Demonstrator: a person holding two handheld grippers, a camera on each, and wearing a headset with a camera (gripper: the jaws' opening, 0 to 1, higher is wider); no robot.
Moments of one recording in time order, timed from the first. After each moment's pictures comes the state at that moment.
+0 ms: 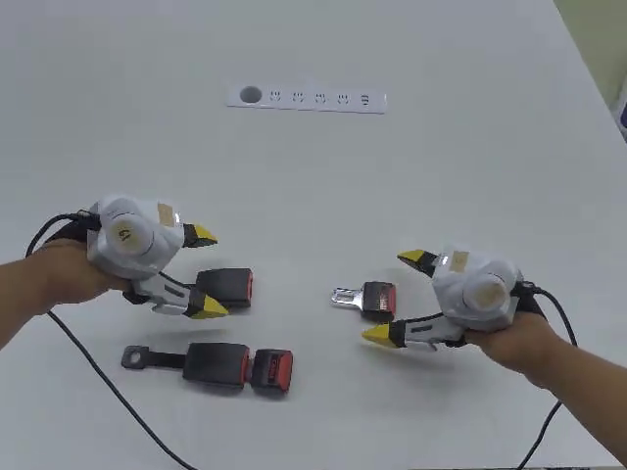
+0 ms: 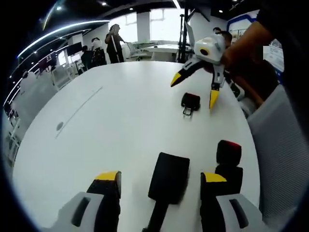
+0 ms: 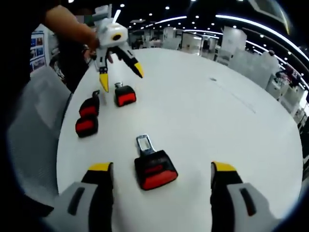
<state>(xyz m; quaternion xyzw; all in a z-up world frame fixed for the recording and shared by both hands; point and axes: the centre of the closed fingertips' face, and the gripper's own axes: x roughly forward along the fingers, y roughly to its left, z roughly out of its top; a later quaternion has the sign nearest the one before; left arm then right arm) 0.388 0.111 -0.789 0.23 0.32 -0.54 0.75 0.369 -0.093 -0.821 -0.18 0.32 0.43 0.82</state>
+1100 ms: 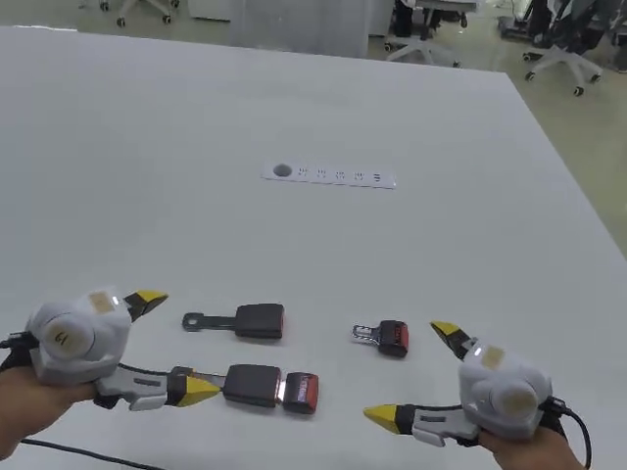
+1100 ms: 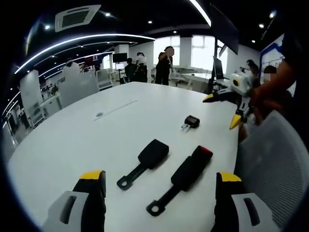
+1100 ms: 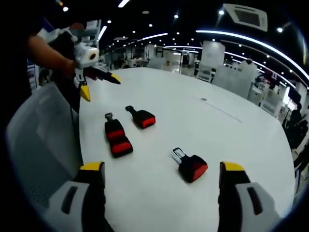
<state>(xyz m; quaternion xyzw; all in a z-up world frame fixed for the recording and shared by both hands) 0.293 0.185 -0.735 0.12 0.27 -0.43 0.86 0.281 -0.068 -0.766 -0.16 0.25 0.39 0.87</state>
